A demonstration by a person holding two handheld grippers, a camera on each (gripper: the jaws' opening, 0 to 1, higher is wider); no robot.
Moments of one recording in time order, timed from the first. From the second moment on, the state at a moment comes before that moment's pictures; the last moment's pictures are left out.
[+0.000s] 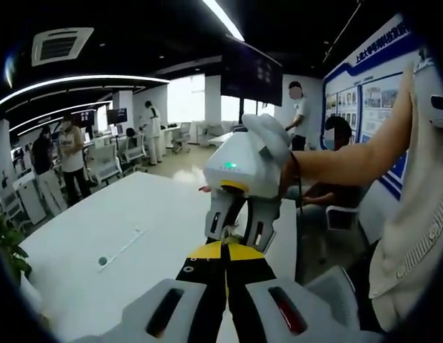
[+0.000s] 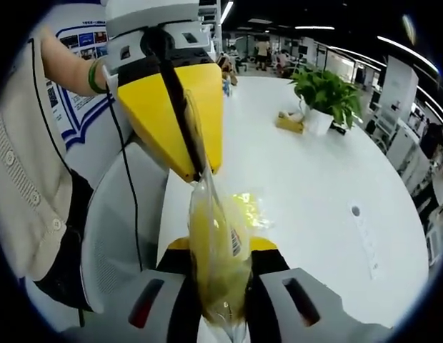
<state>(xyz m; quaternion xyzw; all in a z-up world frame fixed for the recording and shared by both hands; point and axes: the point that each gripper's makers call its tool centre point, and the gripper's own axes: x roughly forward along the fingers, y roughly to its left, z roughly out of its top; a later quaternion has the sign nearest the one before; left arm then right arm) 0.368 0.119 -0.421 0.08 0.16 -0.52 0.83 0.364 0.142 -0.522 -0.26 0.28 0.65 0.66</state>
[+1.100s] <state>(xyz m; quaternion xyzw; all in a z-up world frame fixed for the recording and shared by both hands) 0.368 0.123 -0.415 0.06 0.15 -0.50 0.85 0.372 0.152 -0.513 -0.28 0.22 0.65 0.67</state>
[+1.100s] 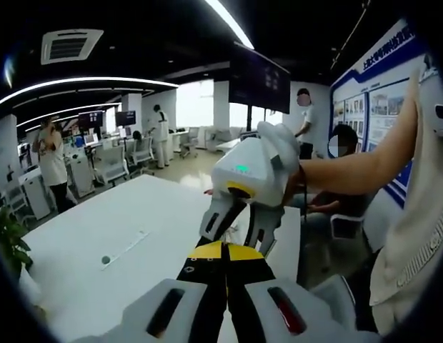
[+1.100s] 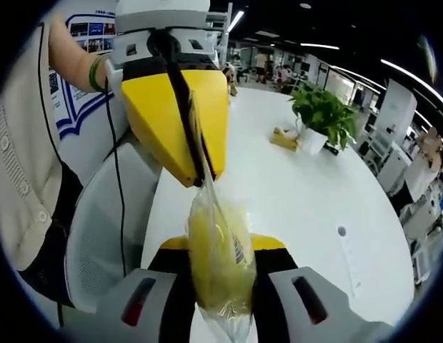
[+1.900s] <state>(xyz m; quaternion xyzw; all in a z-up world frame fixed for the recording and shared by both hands) 0.373 0.113 -0.482 0.00 0.24 -0.49 0.84 0.374 0.118 -0.526 -0.22 0.22 0.62 0.72</state>
